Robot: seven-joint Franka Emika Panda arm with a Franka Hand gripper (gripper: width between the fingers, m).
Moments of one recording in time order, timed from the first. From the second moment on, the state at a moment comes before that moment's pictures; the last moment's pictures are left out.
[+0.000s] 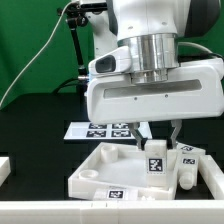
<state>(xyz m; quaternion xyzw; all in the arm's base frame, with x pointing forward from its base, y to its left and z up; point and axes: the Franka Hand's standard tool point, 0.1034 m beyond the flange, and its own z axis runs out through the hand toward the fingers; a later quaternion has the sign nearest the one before) 0.615 0.090 0.078 -0.98 0.18 -0.09 0.07</state>
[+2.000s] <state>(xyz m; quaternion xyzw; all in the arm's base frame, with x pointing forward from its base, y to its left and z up) 0.631 0.077 0.080 -0.90 -0.43 -0.09 -0.02</state>
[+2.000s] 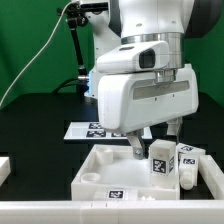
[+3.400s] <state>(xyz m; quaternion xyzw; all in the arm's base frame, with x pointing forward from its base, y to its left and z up) 0.627 0.091 0.079 -0.99 0.04 -0.08 0.04</state>
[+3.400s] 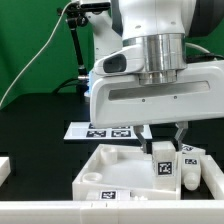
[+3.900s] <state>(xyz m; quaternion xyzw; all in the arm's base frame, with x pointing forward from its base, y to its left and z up) 0.626 0.095 0.079 -0.96 0.27 -0.07 0.06</state>
